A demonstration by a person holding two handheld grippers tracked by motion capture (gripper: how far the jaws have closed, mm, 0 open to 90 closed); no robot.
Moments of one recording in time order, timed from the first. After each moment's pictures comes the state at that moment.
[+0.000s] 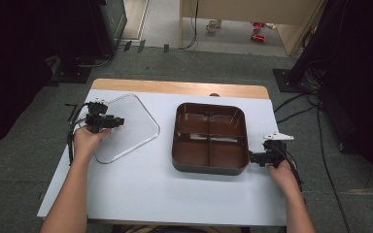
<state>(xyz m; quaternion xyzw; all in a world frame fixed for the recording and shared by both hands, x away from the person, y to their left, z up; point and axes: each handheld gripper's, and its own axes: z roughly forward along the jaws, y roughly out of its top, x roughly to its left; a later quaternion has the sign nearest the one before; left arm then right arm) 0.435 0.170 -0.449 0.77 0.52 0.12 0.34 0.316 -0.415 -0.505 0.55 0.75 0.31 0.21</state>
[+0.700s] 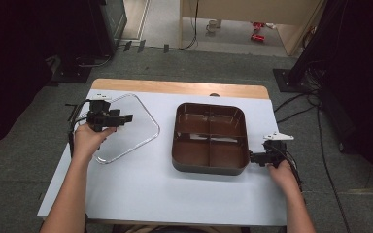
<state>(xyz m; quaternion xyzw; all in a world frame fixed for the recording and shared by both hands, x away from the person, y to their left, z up) 0.408 0.144 -0.406 0.77 0.47 0.11 0.41 0.316 -0.415 -0.505 0.55 0.75 0.31 0.21</state>
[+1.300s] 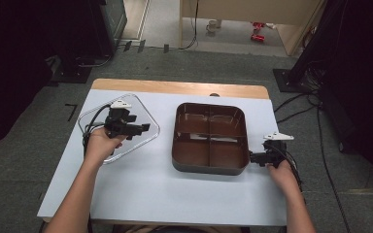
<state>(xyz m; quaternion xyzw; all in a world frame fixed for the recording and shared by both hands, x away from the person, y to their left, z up) 0.386 0.090 -0.413 0.81 0.41 0.10 0.41 0.316 -0.415 -0.505 0.55 0.75 0.31 0.21</state>
